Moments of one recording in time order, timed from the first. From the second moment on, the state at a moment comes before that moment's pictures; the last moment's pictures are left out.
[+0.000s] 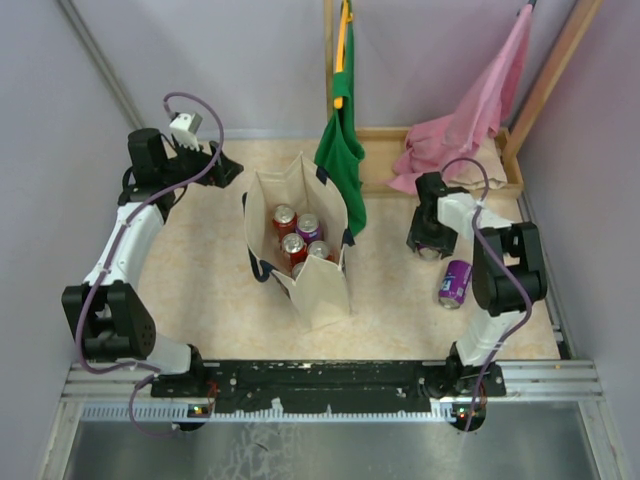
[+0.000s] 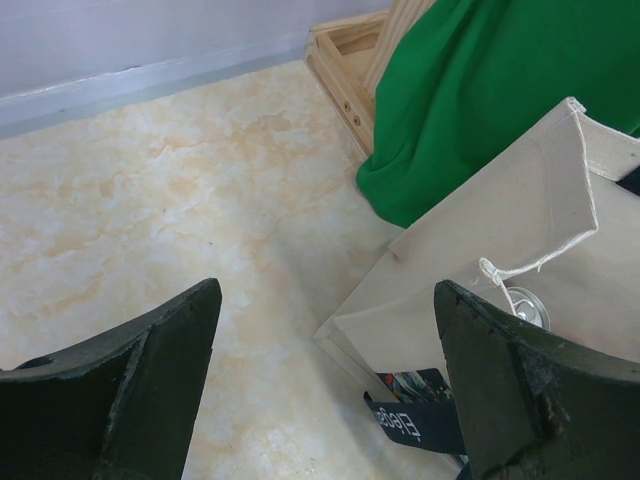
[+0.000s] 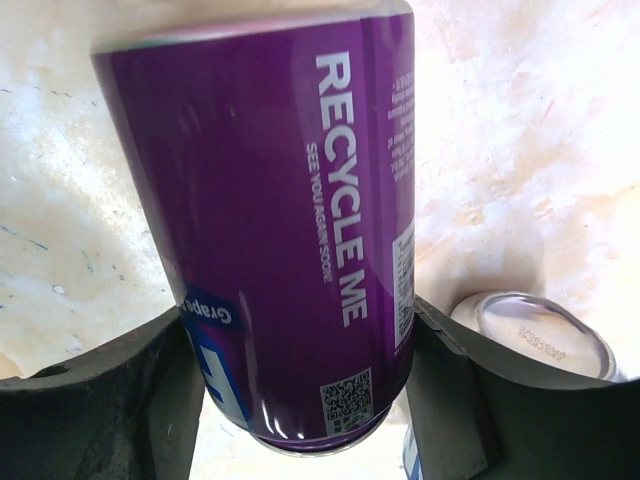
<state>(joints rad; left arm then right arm) 0.02 1.47 1.25 -0.11 0.61 -0.01 0.17 1.76 1.16 -0.75 0.23 0.48</state>
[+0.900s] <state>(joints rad) 0.02 1.47 1.25 -0.10 0.62 -0.02 0.17 1.63 1.25 -0.93 0.21 0.42</state>
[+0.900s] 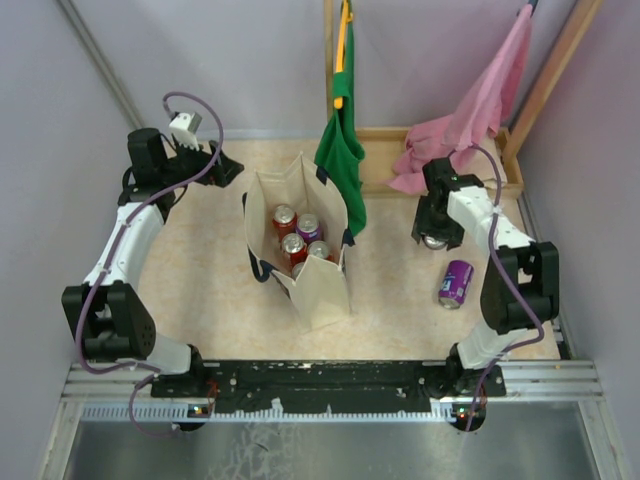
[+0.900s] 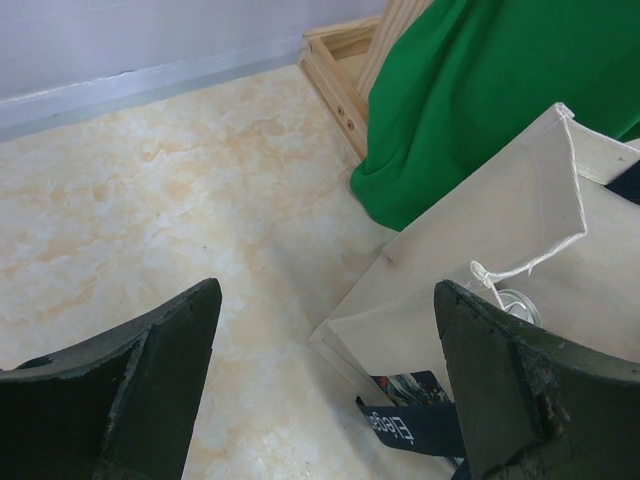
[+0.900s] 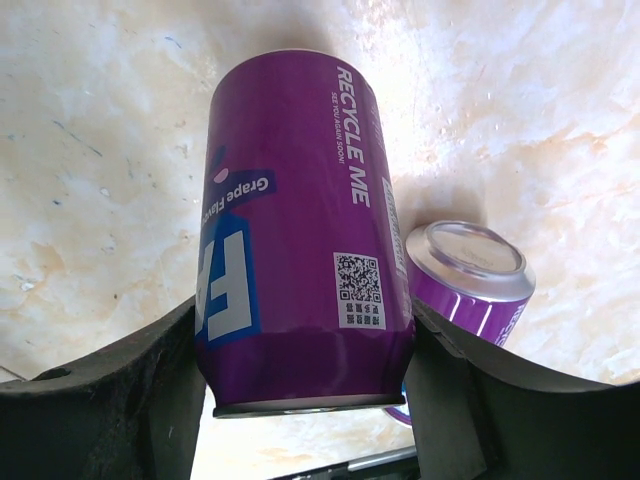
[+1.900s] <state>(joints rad) 0.02 1.44 1.22 -0.09 0.62 -0.03 0.25 1.83 1.63 -1.24 -0.01 0.35</state>
